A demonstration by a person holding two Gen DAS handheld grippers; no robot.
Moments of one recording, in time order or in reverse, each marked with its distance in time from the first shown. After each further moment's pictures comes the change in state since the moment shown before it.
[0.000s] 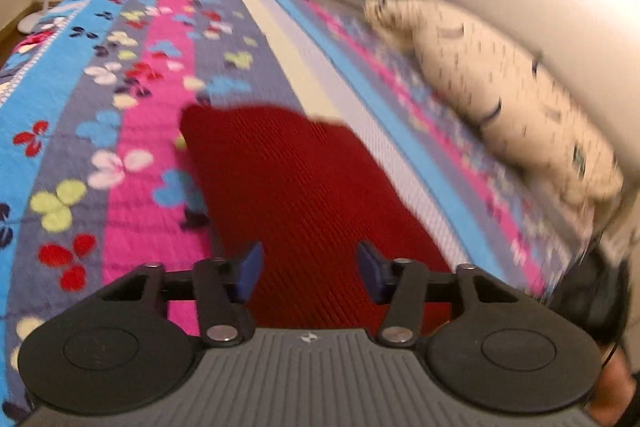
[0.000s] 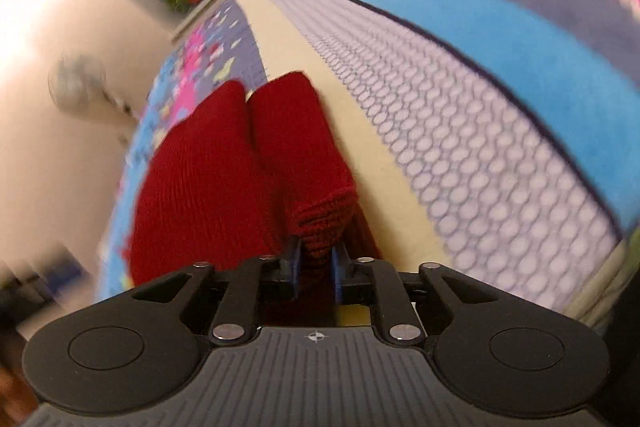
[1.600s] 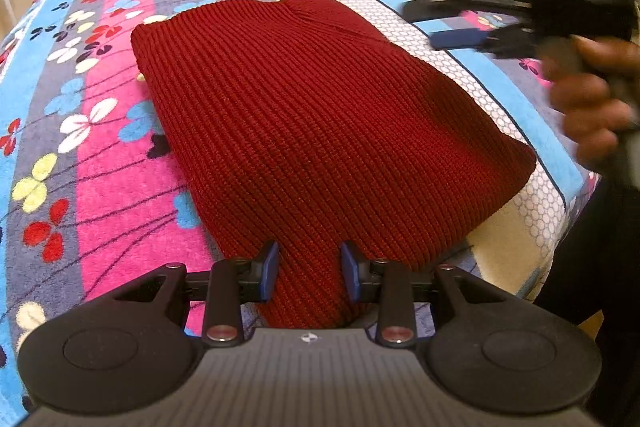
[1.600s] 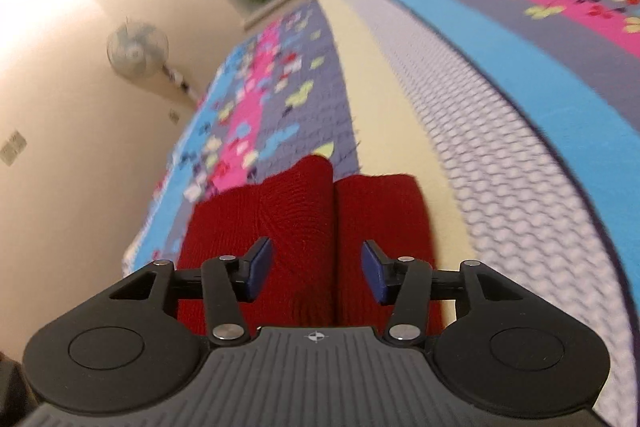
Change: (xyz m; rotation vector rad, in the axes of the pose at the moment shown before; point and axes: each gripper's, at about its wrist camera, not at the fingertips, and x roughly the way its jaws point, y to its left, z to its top) left arm 0.076 -0.025 -0.048 0.262 0.245 0.139; right arm 0.081 0.081 0.106 -0.285 0.031 0.099
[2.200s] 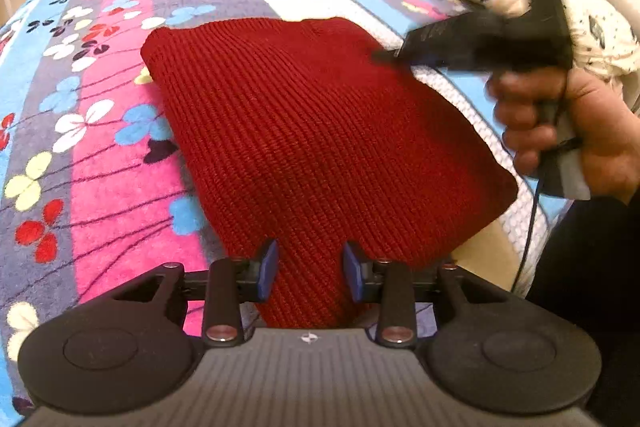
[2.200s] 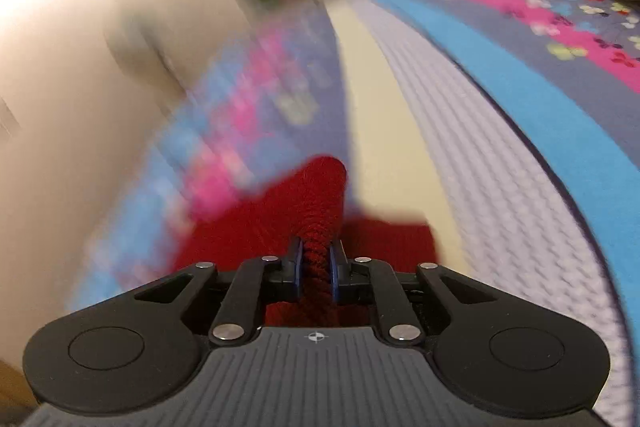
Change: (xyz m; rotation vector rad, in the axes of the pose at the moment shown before) left arm -0.007 0.006 0.004 -0.034 -0.018 -0.046; right arm 0.043 0.011 -0.002 -0.145 0.033 -0.113
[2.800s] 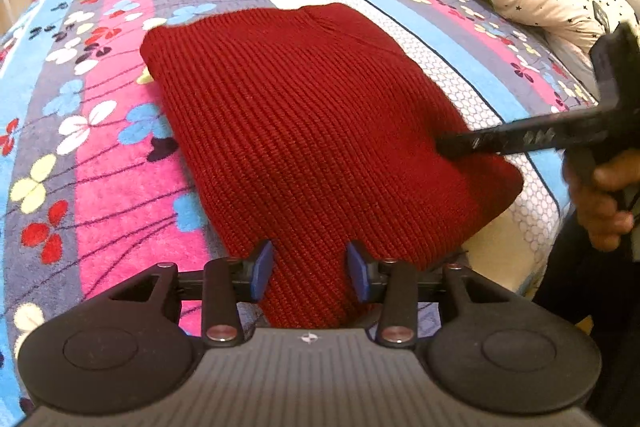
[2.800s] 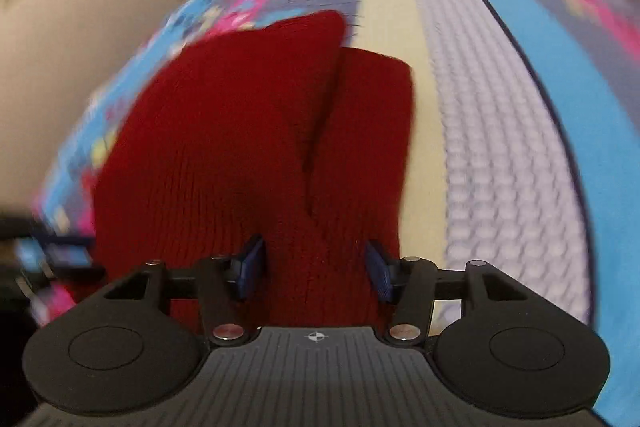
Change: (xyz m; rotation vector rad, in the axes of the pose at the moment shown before) left arm 0.002 -0.005 -0.003 0.026 -0.003 0.034; right arm -0.051 -0.025 -0.076 -0.122 0.173 0.052
